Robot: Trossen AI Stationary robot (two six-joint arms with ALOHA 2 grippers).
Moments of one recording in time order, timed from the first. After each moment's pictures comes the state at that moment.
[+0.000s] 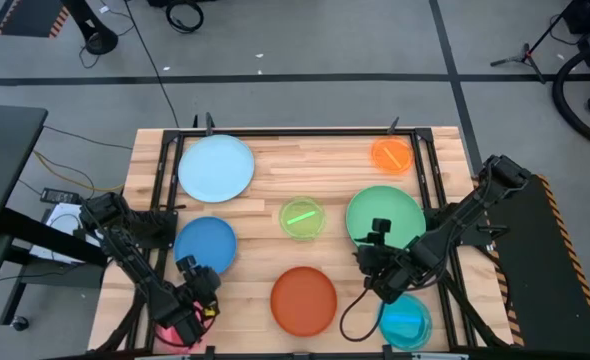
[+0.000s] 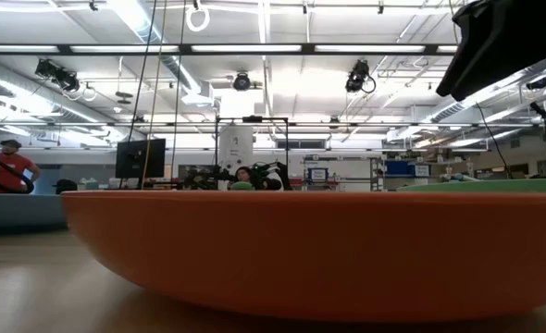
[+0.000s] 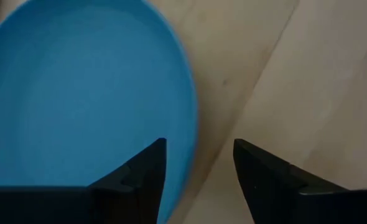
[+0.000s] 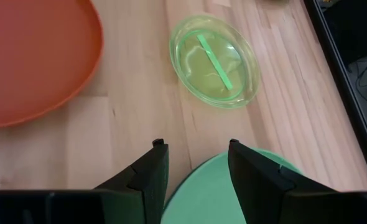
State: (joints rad) left arm -1.01 1.75 0.98 -0.96 -0.51 -1.49; right arm 0.69 1.49 1.01 -0.84 0.76 0.64
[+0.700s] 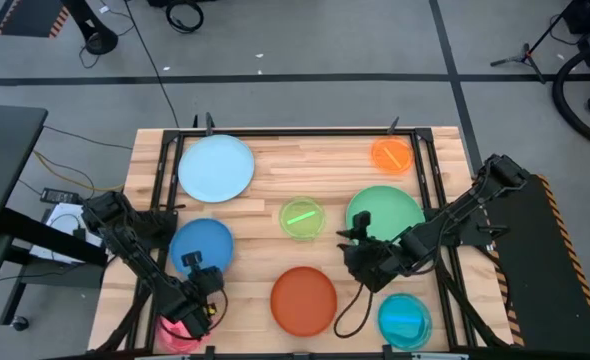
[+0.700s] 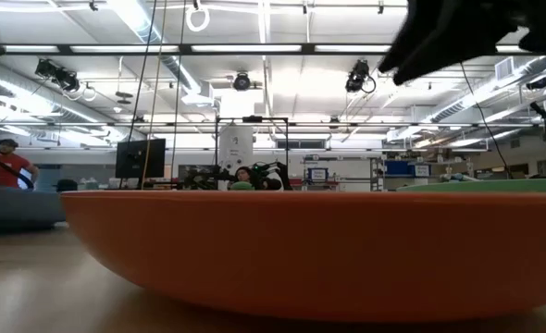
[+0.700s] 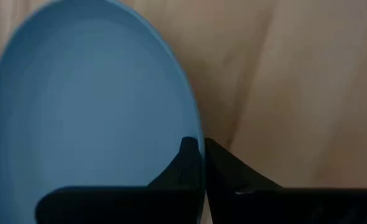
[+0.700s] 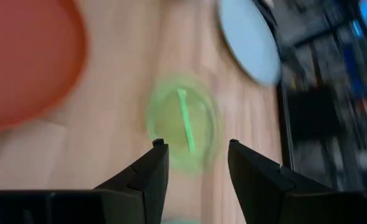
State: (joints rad) left arm -0.93 1.75 1.01 -1.00 -0.41 -1.18; right arm 0.59 1.49 1.01 -0.54 0.80 -0.05
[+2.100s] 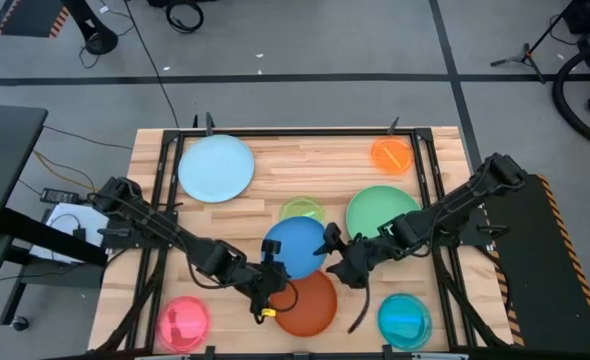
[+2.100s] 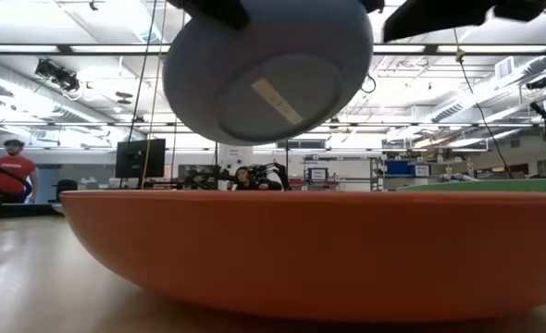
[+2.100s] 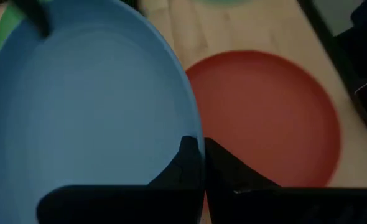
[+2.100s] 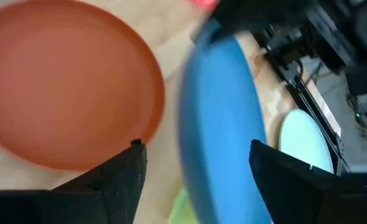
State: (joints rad) left arm -0.54 1.71 1.30 -0.42 -0.39 -0.15; right arm 0.45 1.49 1.05 -0.28 0.31 -0.60
